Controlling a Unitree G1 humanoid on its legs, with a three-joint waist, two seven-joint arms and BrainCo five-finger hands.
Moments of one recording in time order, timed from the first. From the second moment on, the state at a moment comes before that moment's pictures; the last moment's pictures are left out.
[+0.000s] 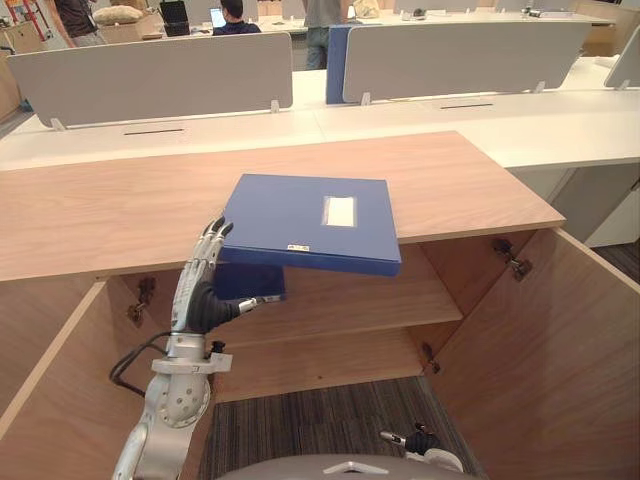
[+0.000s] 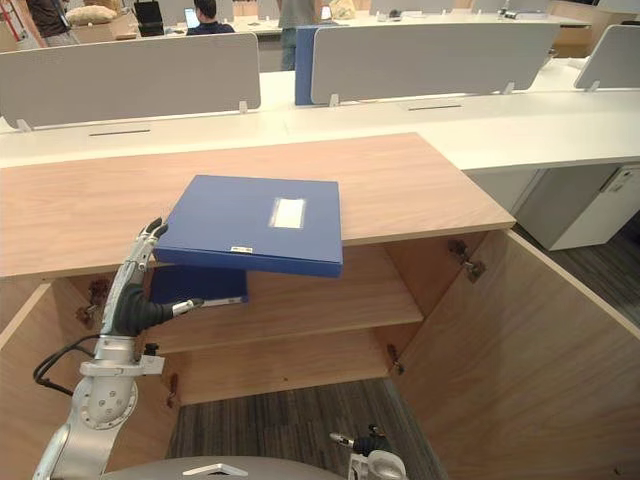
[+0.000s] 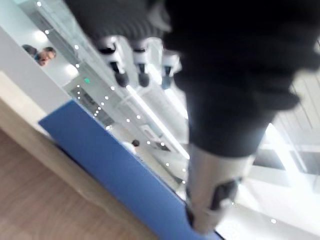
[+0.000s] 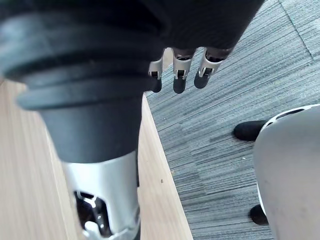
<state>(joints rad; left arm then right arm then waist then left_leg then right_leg) 0.27 0.23 -0.15 -0.36 0.58 -0.19 0.29 0.07 -0.09 -0.12 1.04 0.11 -0.03 -0.11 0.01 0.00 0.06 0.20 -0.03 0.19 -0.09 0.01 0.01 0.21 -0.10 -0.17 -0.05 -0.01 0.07</state>
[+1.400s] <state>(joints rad) -0.06 0.27 -0.35 -0.05 0.97 -0.06 0.34 0.09 -0.13 -0.13 1.09 0.13 0.00 -0.10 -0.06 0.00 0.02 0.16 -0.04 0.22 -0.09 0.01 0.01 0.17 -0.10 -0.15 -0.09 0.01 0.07</state>
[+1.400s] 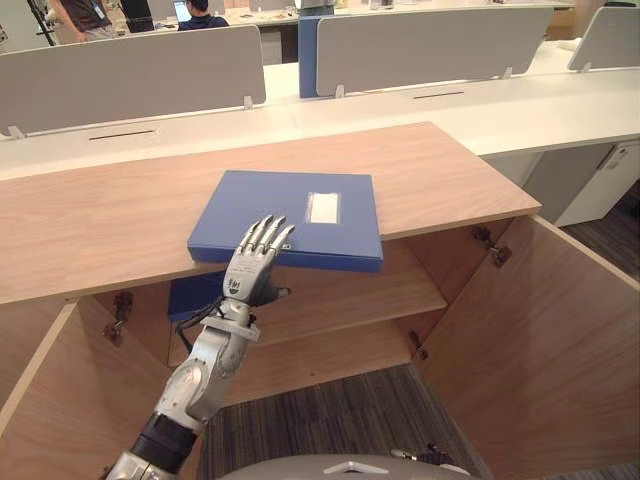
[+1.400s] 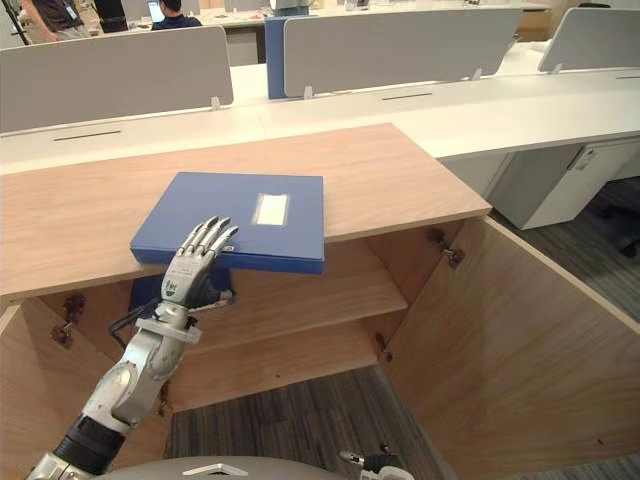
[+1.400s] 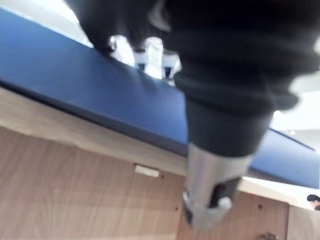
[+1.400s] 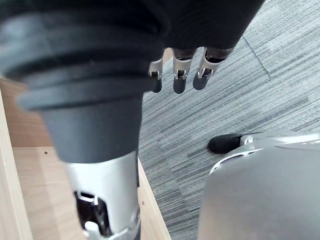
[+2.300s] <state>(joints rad) -0.03 0.25 -0.26 -0.18 0.91 -0.08 0.41 0.09 -0.13 -0.14 1.11 0.20 -0.01 -0.08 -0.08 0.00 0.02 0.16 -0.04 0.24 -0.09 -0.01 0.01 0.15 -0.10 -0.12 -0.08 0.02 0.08</state>
